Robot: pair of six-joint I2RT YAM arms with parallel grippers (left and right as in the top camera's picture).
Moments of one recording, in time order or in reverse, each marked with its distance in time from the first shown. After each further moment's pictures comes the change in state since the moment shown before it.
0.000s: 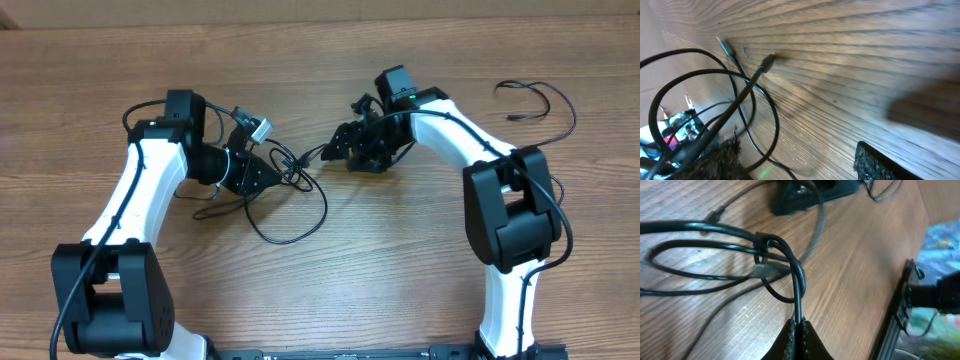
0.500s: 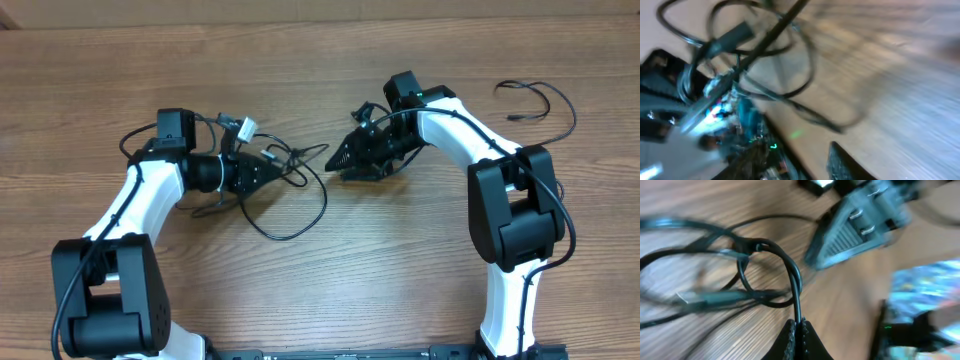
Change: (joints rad) left arm 0.064 -0.003 -0.199 0.392 0.234 -0.227; right arm -0.021 0.000 -0.001 -0.162 -0.260 -0.153
